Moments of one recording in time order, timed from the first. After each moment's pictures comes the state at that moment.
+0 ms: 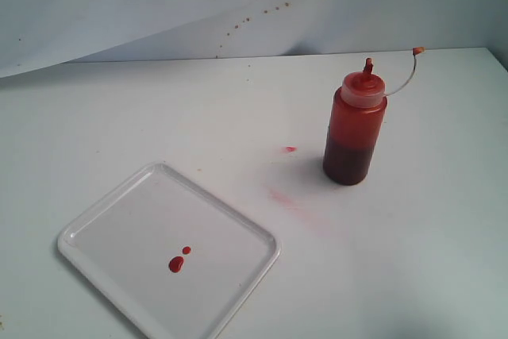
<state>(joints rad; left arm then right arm) -0.13 1.24 -1.12 0.13 1.17 -0.07 0.01 1.20 -0.90 -0.08 1.03 0.04</state>
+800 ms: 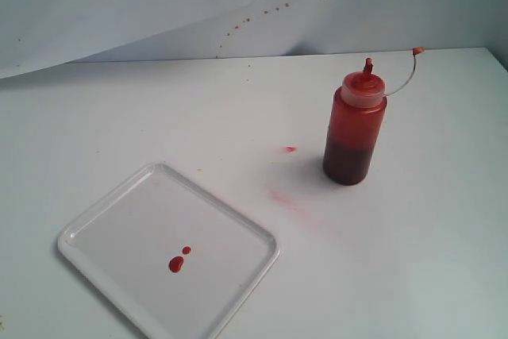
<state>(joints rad) -0.04 0.69 -1.12 0.13 1.20 -0.05 0.01 0.66 -0.90 -0.11 1.12 0.03</state>
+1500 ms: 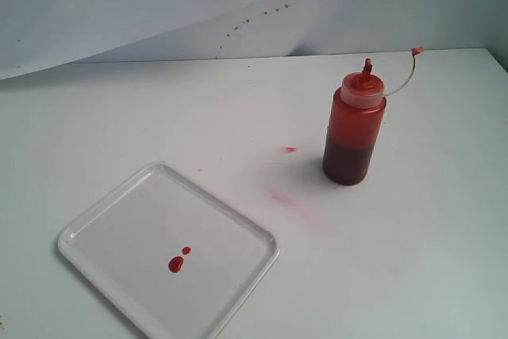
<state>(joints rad) -0.04 0.00 -1.10 0.19 1.23 -0.10 0.01 0.00 -0.90 -0.17 1.13 -0.01</state>
